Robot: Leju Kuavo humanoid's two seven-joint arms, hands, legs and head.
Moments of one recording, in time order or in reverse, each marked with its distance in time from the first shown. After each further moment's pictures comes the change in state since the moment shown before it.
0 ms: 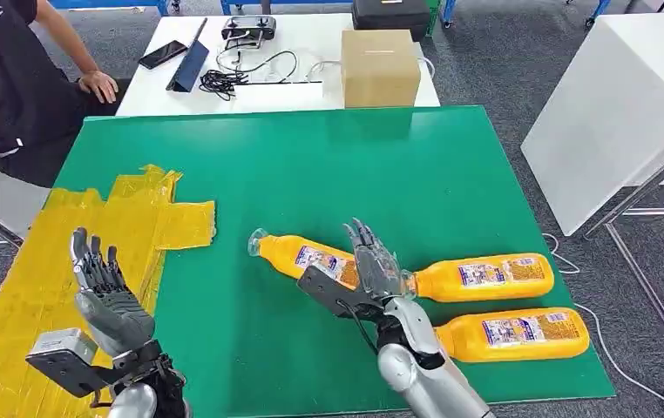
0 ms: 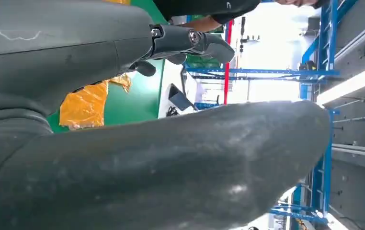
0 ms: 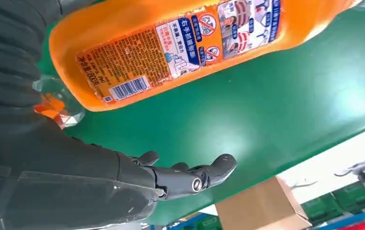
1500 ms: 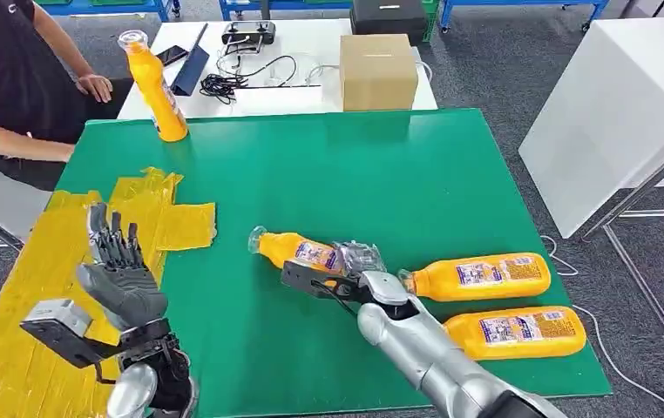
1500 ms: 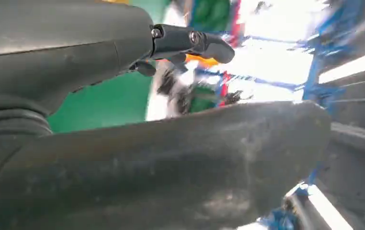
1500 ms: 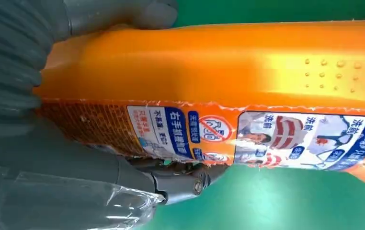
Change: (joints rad) left arm -0.076 -0.007 -0.025 -0.002 0.126 -0.113 0.123; right arm -0.287 0.083 0.120 0.481 -0.059 0.275 0.113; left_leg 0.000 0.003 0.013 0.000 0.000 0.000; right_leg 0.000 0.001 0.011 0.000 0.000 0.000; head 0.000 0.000
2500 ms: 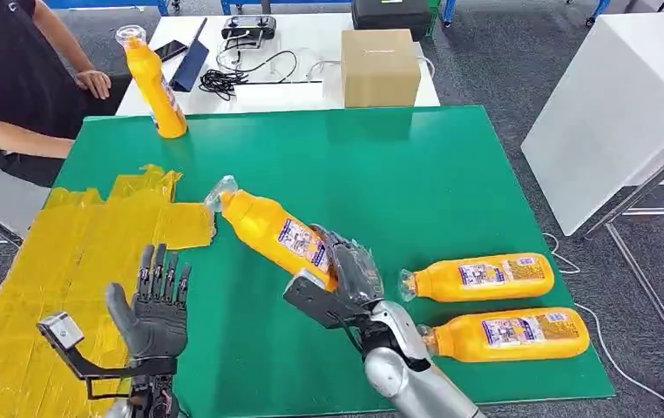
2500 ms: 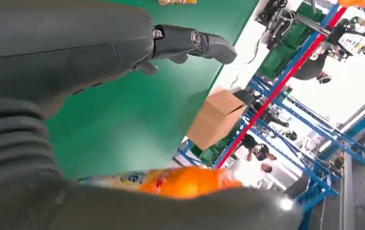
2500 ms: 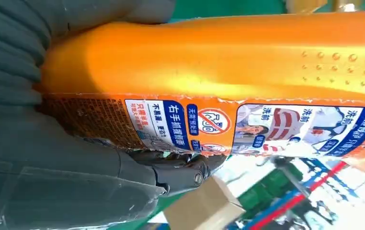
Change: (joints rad) left arm 0.142 0.030 0.076 0.026 0.358 -0.397 0.177; right arm 0.290 -0.081 -0.011 -0.531 -0.143 -0.392 -0.309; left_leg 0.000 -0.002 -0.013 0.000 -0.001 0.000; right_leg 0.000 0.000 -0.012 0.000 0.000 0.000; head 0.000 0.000
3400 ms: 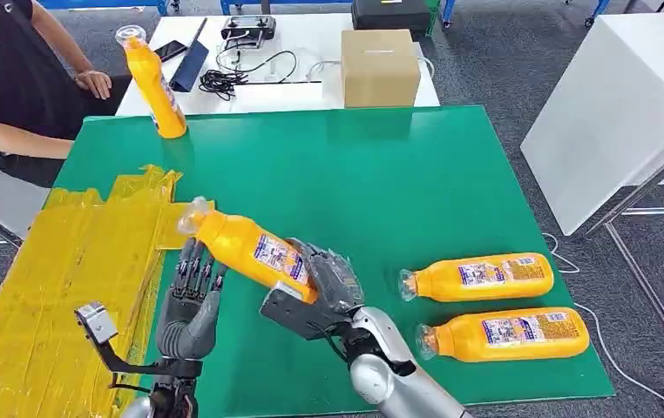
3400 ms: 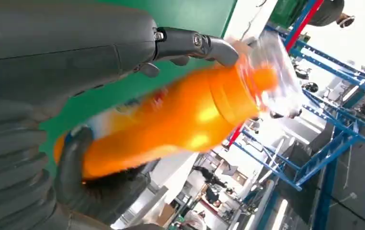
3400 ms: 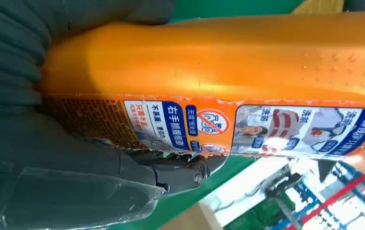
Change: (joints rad) left arm -0.030 0.008 -0.105 0.032 -0.064 -0.106 0.000; right arm -0.028 0.037 0.064 0.060 -0.005 0.064 0.018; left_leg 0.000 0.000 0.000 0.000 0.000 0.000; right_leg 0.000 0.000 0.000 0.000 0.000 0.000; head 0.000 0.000
